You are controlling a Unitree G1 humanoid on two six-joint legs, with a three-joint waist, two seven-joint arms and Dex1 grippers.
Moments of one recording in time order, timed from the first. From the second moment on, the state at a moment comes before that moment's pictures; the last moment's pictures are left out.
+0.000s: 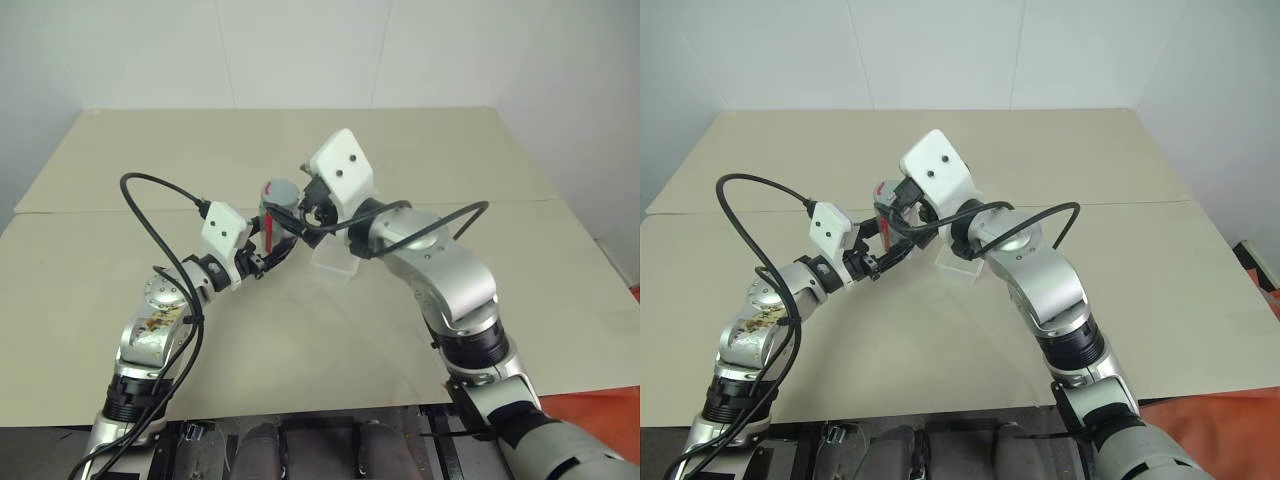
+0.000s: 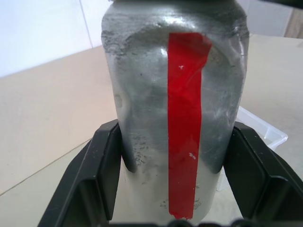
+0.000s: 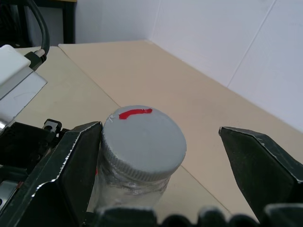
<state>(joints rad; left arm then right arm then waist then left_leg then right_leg) -0.36 0.45 0.01 -0.22 -0.32 0.40 -0.59 -0.82 -0.21 0.28 -0.35 0.17 0.84 0.37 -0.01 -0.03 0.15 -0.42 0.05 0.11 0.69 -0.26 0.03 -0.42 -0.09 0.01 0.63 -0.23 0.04</state>
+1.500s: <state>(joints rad) -0.35 0.49 0.06 -0.20 -0.37 0.37 -0.70 -0.74 -0.40 0.15 -0.45 0.35 0.84 0.62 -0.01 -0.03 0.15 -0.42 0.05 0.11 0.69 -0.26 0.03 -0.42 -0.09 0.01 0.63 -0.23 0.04</state>
